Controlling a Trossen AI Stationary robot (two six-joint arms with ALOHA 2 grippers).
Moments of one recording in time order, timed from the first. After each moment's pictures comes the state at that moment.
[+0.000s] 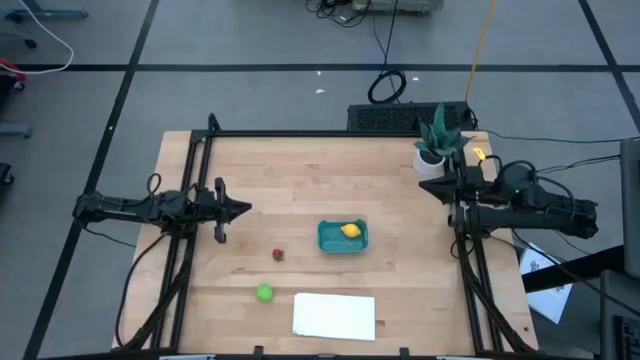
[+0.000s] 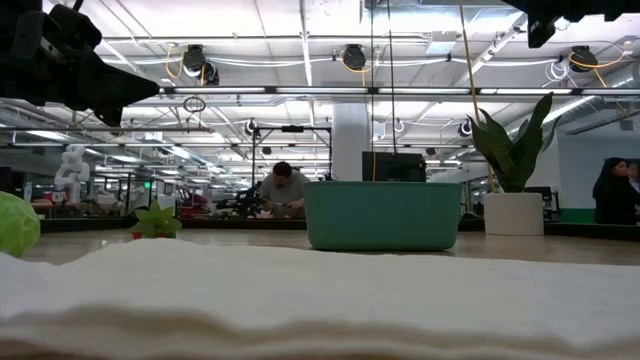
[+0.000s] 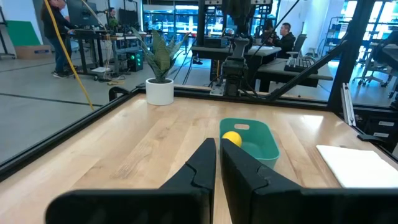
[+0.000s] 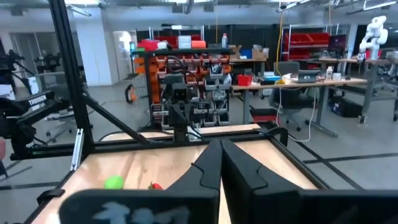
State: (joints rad) left arm -0.10 0.08 0.04 0.03 -0.22 -0.06; right arm -0.10 0.25 0.49 -0.18 0.00 0.05
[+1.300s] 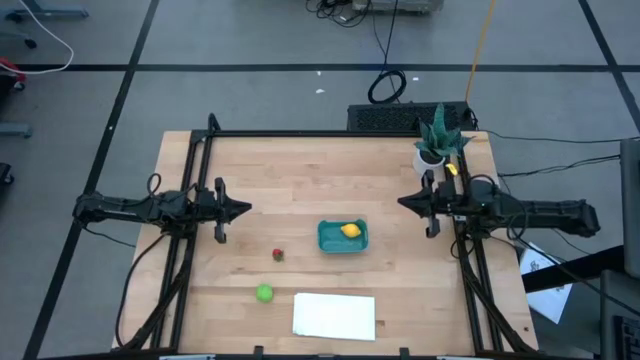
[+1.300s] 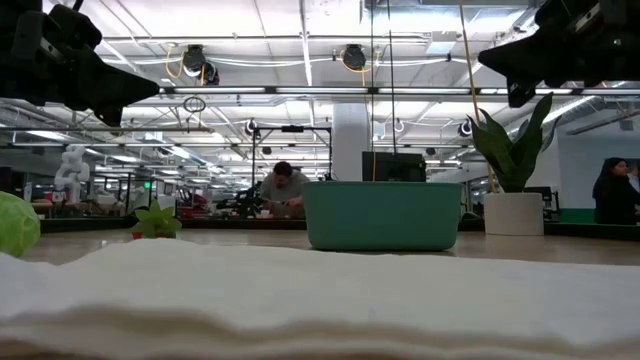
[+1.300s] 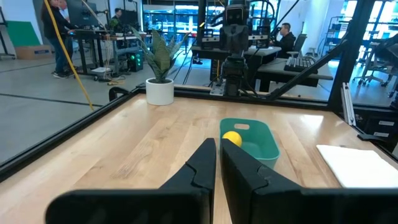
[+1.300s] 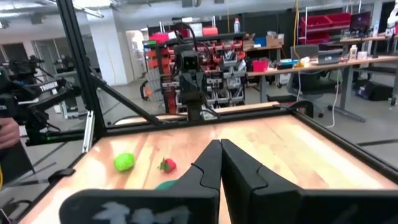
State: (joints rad) left arm -0.10 0.08 0.04 0.03 -0.22 -0.06; right arm -0.10 0.30 0.14 0.20 -0.05 0.13
